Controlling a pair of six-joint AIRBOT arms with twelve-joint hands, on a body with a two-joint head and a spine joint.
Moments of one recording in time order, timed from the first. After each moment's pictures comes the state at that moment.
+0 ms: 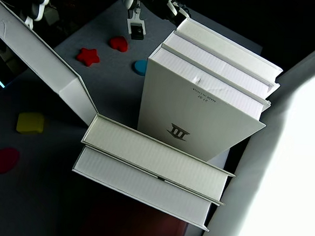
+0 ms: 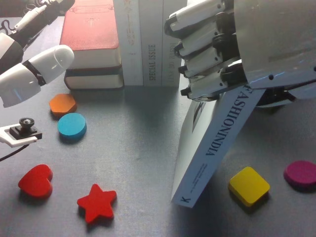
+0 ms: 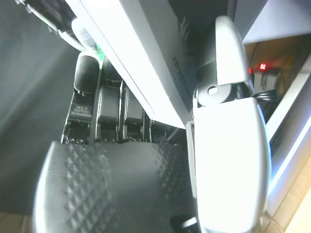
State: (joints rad) left arm 1.06 -1.18 1.41 -0.21 -1.41 0.08; right arm 0.08 -0.83 0.89 -2.15 0.79 0.40
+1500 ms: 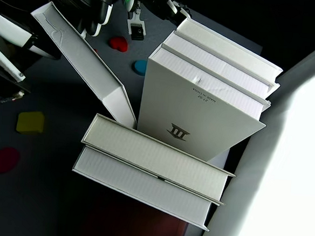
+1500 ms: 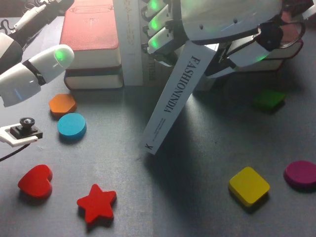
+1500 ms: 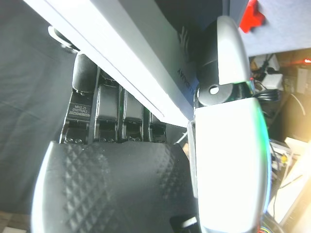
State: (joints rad) left arm 1.06 -1.18 1.41 -0.22 -1.41 0.08; right arm -0.02 -1.08 1.13 -2.02 0.63 0.41
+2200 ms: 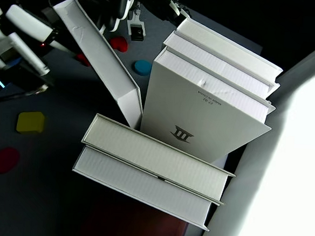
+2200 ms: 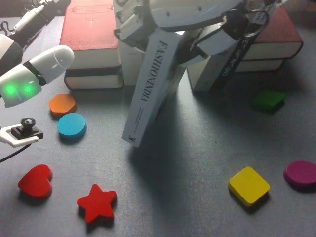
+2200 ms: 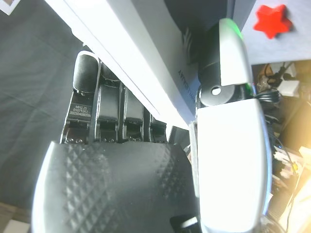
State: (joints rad) left arm 1.07 -1.19 1.42 -0.24 -1.42 0.08; right arm -0.02 -1.19 1.20 -2.01 0.55 0.37
